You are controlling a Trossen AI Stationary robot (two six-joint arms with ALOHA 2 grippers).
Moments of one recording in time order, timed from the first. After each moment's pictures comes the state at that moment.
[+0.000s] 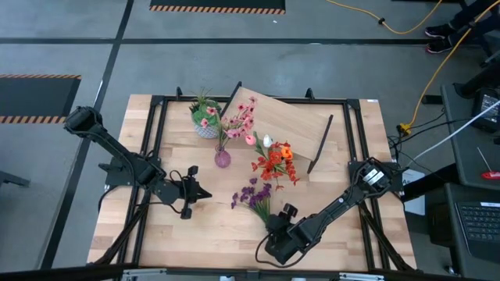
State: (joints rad) left arm -0.61 1.08 0.43 0.03 -0.50 -0.35; right arm 0.67 2.13 1.36 -0.54 0.50 1.07
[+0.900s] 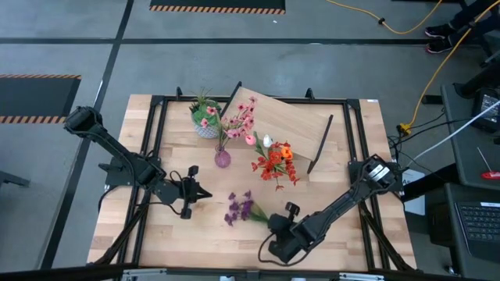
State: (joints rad) left arm -0.61 1.08 0.43 0.04 -0.51 -0.30; right arm 0.68 2.05 1.35 -0.58 0.48 1.03
